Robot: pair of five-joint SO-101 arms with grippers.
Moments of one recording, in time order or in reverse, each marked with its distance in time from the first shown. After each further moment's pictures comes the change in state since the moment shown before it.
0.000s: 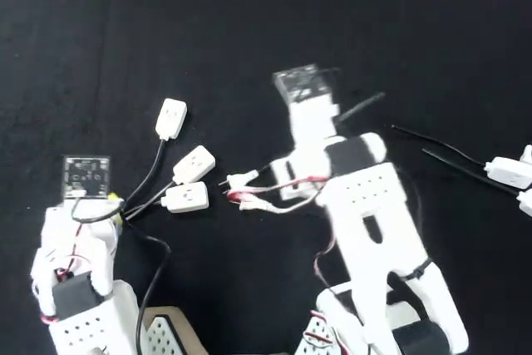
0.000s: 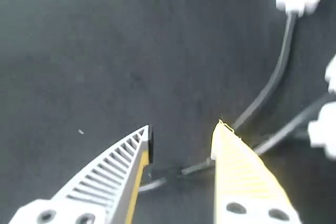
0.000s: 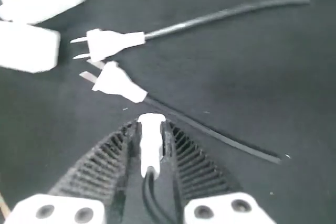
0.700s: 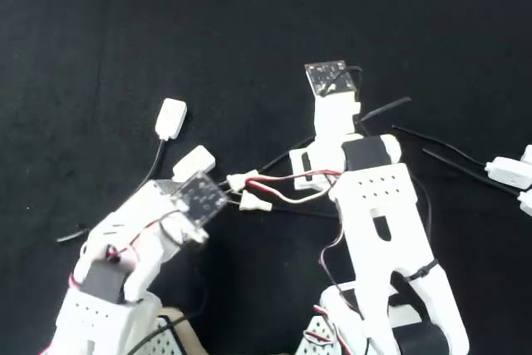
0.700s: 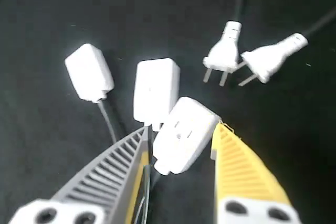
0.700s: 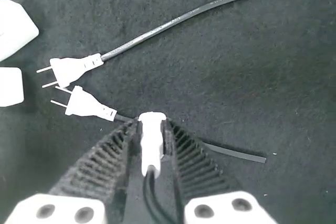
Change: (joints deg) left arm 39.7 15.2 -5.6 -6.0 -10.8; right arm 5.2 0.1 2.9 -5.4 -0.4
